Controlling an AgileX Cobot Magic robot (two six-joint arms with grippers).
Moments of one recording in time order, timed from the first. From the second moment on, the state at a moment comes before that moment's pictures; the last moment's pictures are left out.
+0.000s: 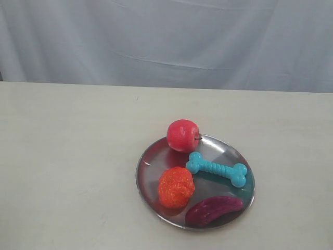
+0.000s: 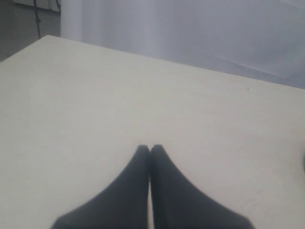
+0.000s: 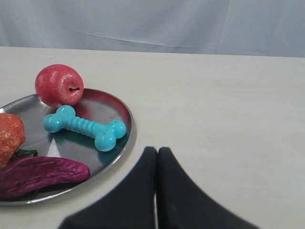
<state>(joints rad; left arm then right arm) 0.07 0.00 0.00 -0.01 0.35 -0.17 -0.28 0.01 0.00 -0.09 0.35 0.15</state>
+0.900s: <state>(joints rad) 0.07 0.00 0.00 -0.01 0.35 -0.17 -0.28 0.01 0.00 -0.07 -0.31 0.15</state>
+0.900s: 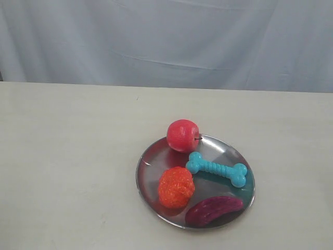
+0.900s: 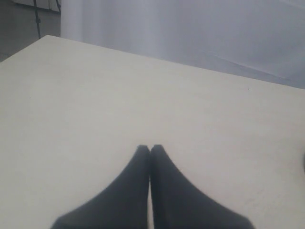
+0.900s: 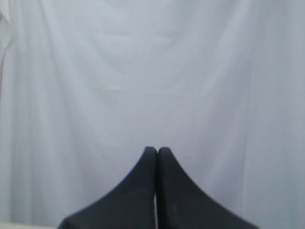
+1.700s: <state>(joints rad) 0.07 0.00 0.00 -0.01 0.35 -0.17 -0.28 0.40 -0.49 -0.09 -0.13 0.55</state>
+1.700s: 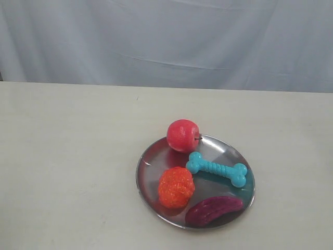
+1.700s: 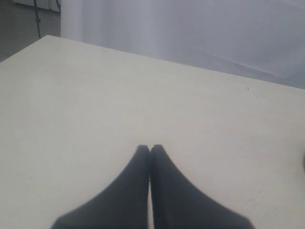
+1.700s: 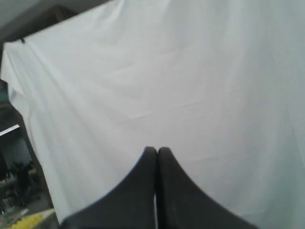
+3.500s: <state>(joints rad) 0.07 0.00 0.00 -0.01 0.35 -0.17 -0.15 1.87 -1.26 0.17 0.71 -0.55</state>
